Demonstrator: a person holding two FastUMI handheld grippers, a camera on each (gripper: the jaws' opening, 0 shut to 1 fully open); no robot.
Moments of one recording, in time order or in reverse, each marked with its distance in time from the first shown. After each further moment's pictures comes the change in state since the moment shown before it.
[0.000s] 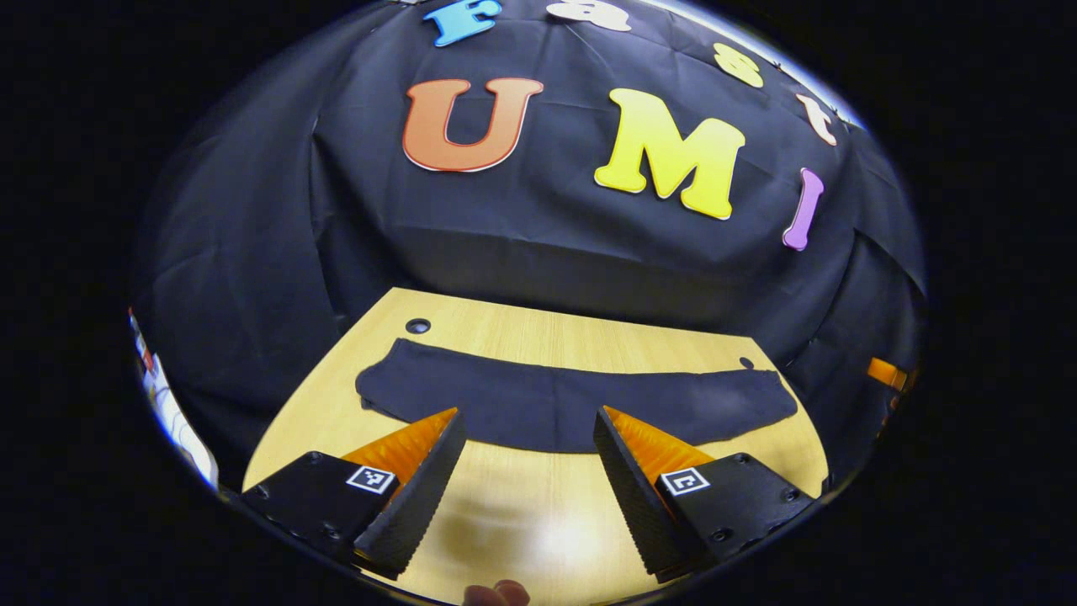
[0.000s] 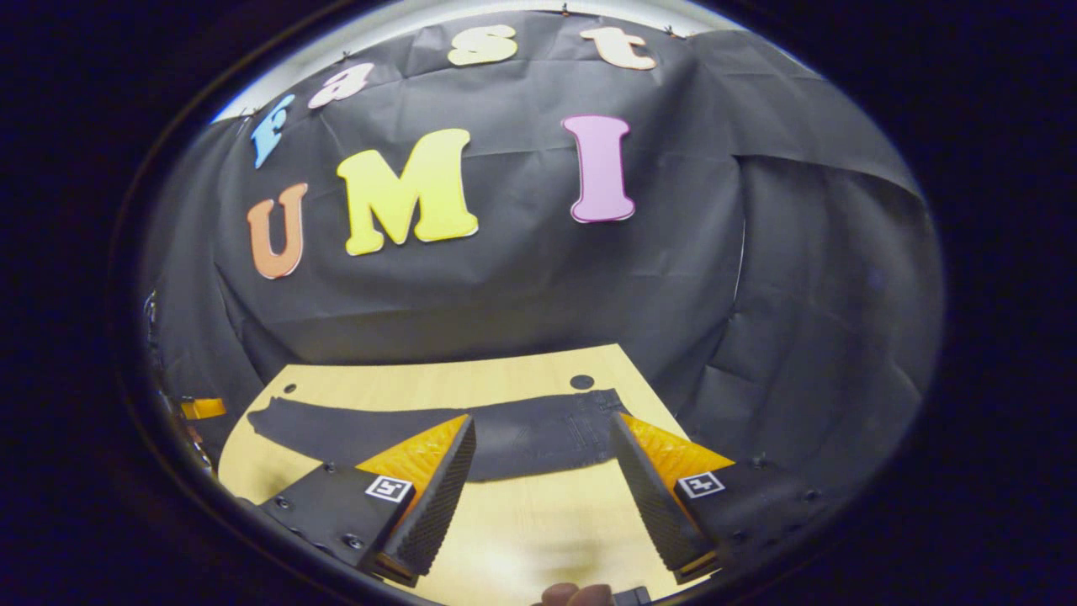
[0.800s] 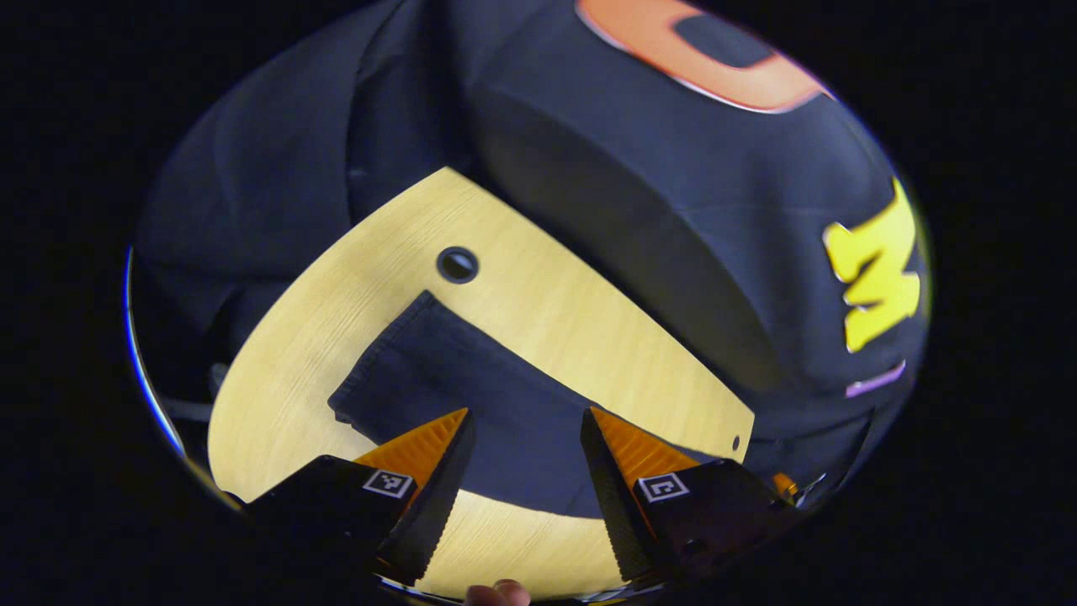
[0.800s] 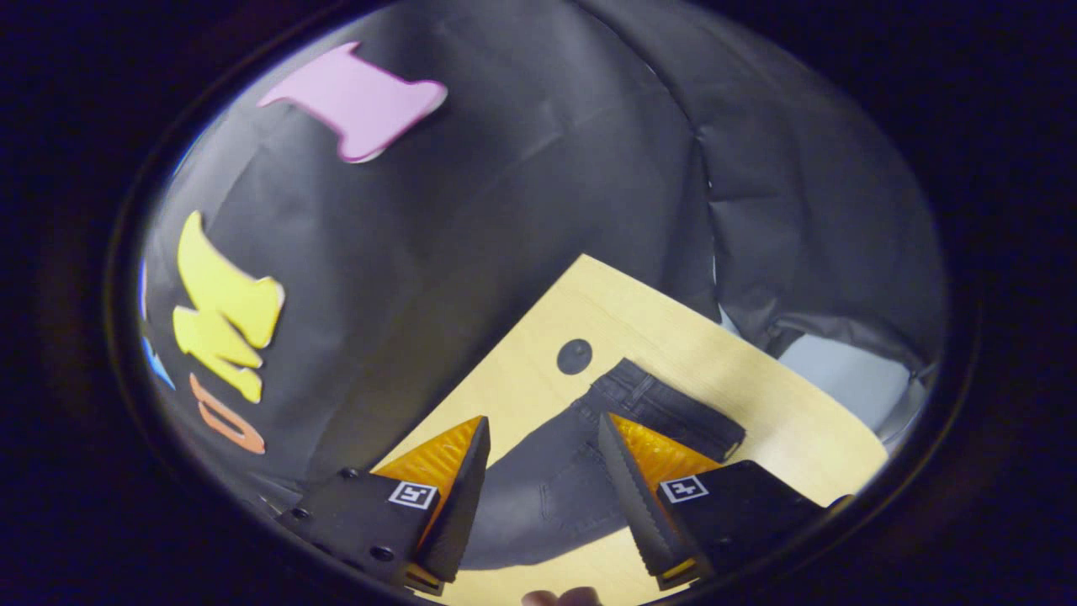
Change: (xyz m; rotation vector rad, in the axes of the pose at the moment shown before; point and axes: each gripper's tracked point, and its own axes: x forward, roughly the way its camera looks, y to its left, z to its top) left arm 0.170 0.115 0.072 -0.412 0.472 -0.018; right arm 0.231 -0.072 0.012 0.677 0.318 0.029
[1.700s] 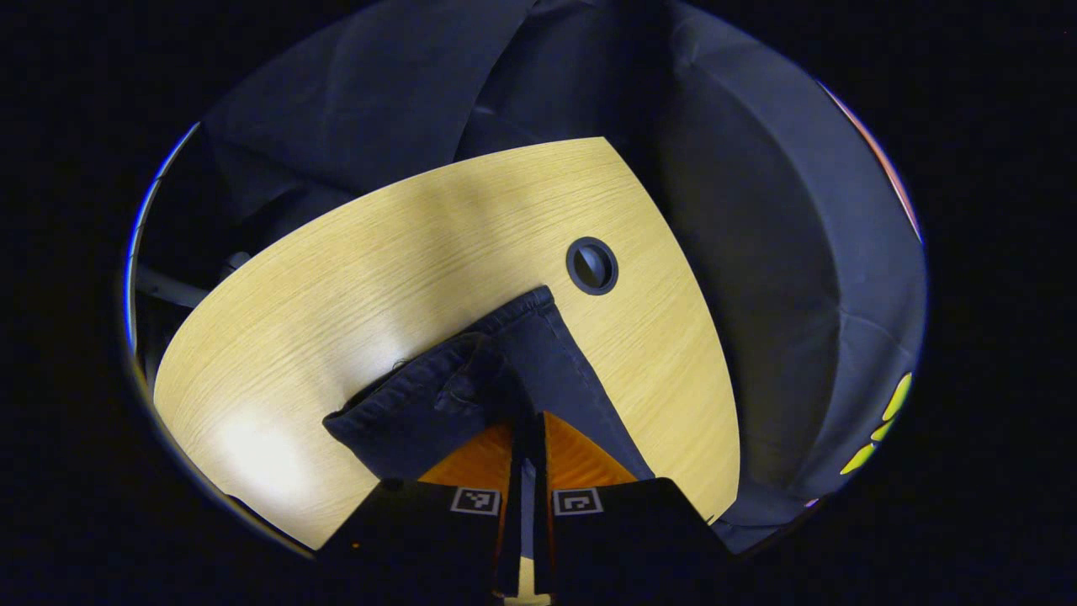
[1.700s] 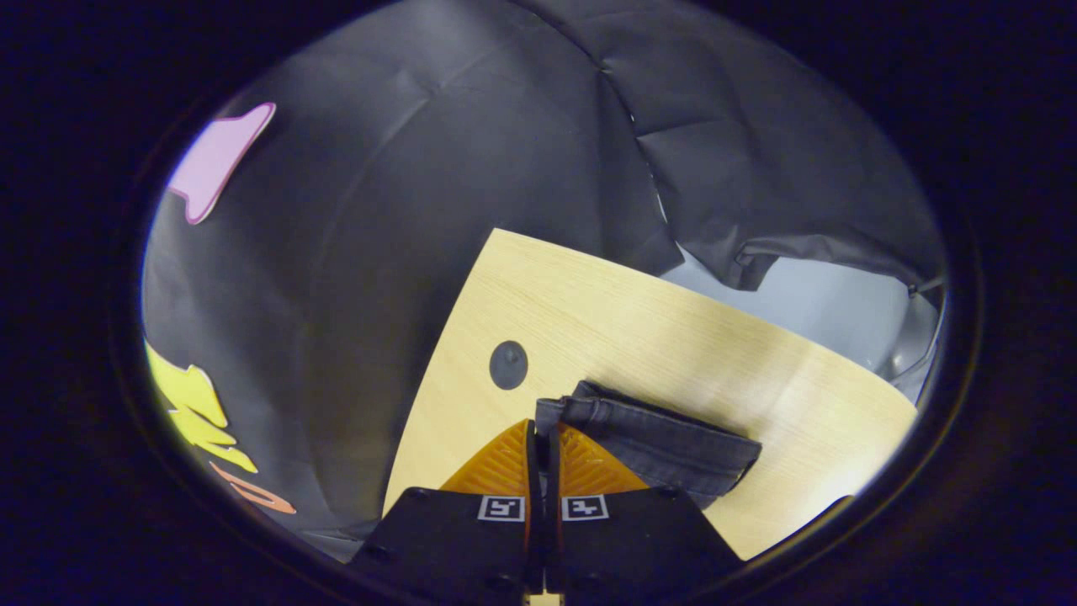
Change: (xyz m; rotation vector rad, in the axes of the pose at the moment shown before) left arm 0.107 0.113 -0.003 -0.526 0.054 0.205; right arm 0.120 -0.077 0.005 0.361 0.150 -0.161
